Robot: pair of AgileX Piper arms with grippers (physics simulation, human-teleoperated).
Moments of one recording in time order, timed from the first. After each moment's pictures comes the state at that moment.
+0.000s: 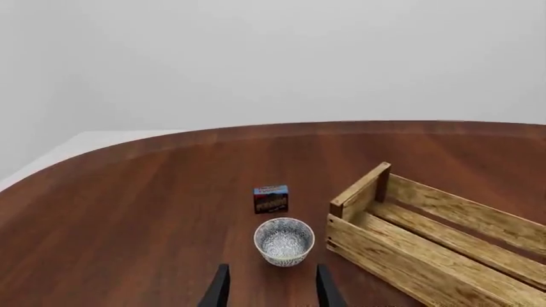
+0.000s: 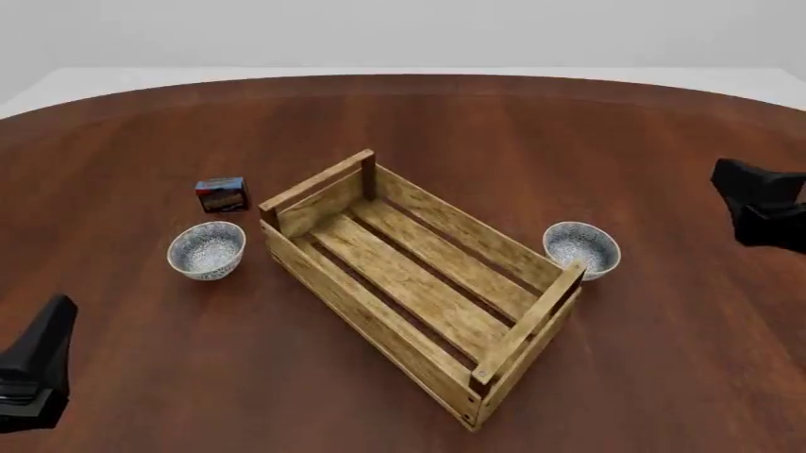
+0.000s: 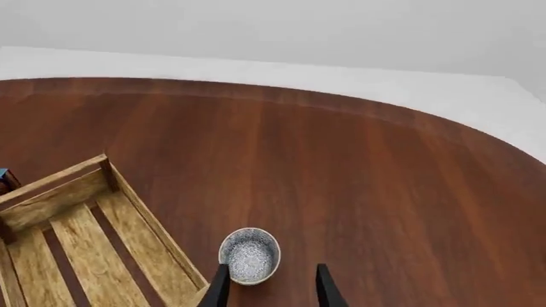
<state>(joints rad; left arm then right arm) 0.00 0.00 0.00 0.01 0.02 0.03 0.64 -0.53 0.16 -0.05</state>
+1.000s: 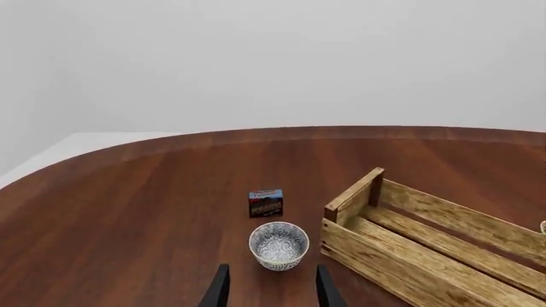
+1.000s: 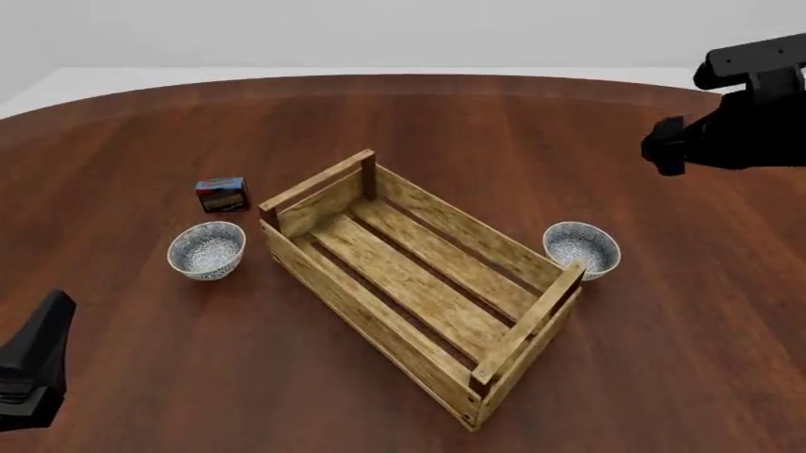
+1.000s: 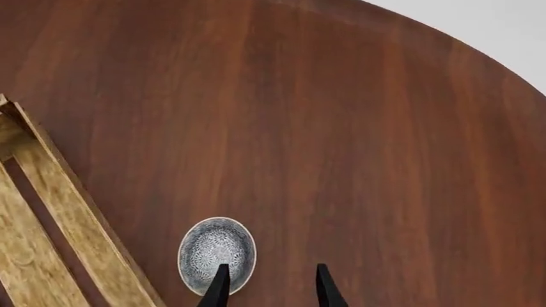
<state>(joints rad) -0.01 0.00 -0.02 0.02 0.00 -0.03 1.33 -1.00 0.37 -0.19</state>
